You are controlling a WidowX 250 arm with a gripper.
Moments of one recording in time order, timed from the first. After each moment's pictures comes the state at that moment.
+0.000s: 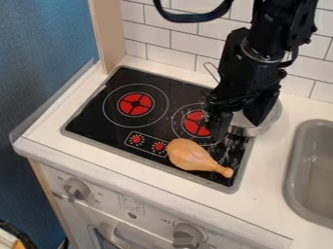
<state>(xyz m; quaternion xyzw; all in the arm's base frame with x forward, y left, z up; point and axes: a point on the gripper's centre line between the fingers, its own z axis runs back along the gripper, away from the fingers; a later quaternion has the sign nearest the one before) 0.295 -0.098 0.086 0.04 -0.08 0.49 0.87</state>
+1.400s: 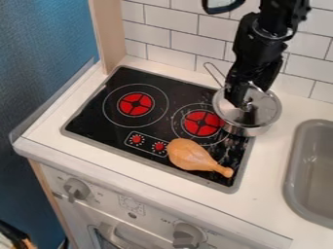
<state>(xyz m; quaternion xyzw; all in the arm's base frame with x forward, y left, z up) 0.396 -0.085 0.056 0.02 -0.10 0.54 0.84</state>
